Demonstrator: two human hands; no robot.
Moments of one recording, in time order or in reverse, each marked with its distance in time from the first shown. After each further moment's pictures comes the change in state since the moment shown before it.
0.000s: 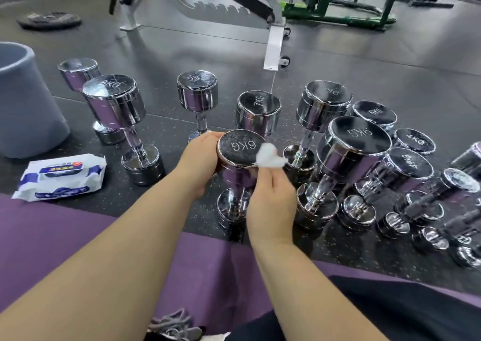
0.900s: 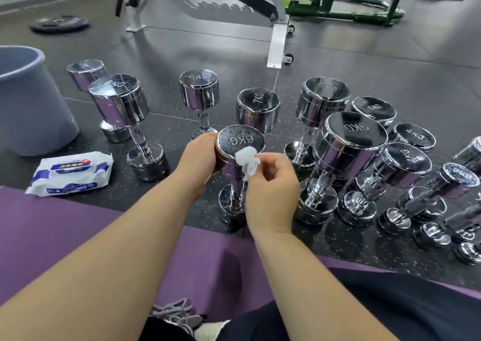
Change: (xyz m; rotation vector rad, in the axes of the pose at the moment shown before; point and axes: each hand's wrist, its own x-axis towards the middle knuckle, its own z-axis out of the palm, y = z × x) left_hand -0.002 -0.008 0.000 -0.019 0.024 -0.037; right_hand -0.001 0.004 -0.002 0.000 0.083 -0.105
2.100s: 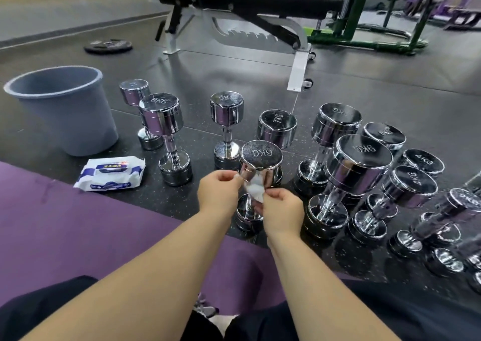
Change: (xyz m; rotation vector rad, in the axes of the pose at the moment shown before) left_hand -0.057 -0.021 0.001 0.142 0.362 0.105; right_hand -0.001 0.007 -0.003 0.047 -0.156 0.409
